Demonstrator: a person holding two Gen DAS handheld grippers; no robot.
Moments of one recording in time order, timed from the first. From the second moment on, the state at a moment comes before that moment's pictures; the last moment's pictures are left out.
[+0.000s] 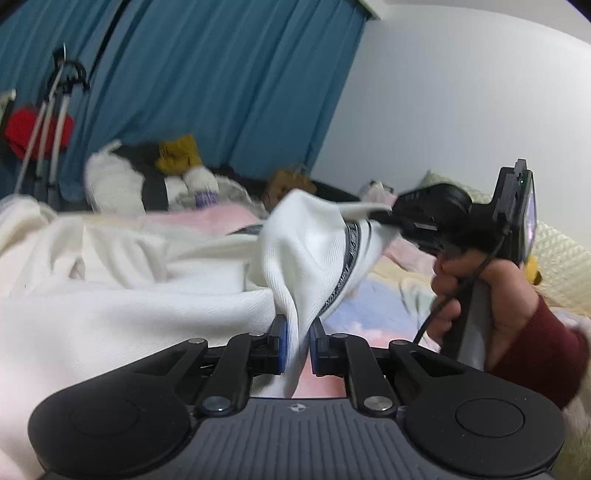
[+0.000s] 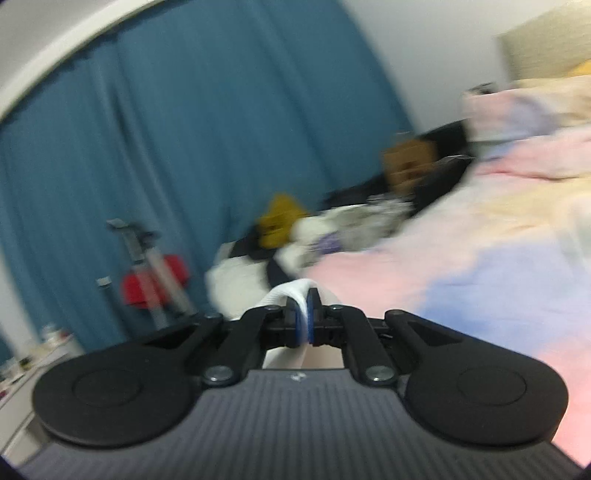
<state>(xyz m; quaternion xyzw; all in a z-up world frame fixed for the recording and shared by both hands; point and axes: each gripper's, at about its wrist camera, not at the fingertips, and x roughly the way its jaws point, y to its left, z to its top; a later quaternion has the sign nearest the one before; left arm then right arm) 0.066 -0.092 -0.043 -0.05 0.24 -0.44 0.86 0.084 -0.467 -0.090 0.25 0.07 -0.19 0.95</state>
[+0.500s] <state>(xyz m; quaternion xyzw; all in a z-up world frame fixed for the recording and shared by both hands) 0.075 -0.108 -0.091 0.02 0.41 -0.38 0.83 0.054 -0.515 -0.112 0.32 0.15 -0.17 0.92</state>
